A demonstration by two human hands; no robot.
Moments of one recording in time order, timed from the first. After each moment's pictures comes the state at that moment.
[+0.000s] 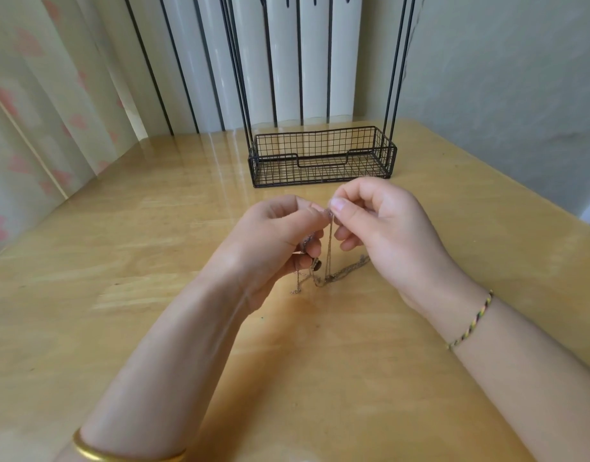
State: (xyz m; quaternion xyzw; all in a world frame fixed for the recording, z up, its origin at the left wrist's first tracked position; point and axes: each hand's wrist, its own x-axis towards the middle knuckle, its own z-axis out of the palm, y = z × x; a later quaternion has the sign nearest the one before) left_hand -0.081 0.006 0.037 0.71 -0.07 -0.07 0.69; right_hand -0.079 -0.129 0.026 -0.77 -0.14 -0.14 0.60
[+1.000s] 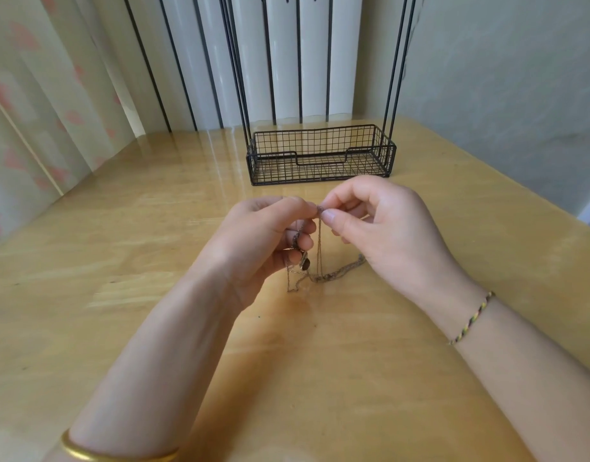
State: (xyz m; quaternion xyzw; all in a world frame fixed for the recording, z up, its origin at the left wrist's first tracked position) left_hand -0.078 0.009 0.040 0.69 -0.03 -0.07 0.72; right_hand -0.077 -0.133 0.026 -0.81 -0.18 -0.17 0.53
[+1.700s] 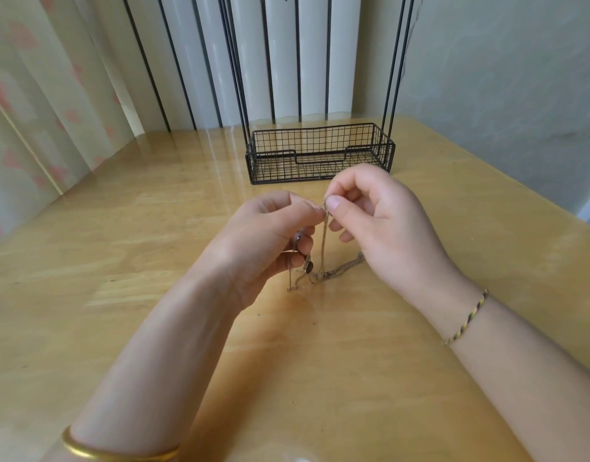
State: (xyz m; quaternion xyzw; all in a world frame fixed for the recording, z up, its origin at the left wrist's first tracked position) left_hand -0.079 0.009 0.038 0.72 -0.05 -0.08 0.69; right_hand -0.078 -0.130 0.025 -0.79 -0.19 -0.19 0.55
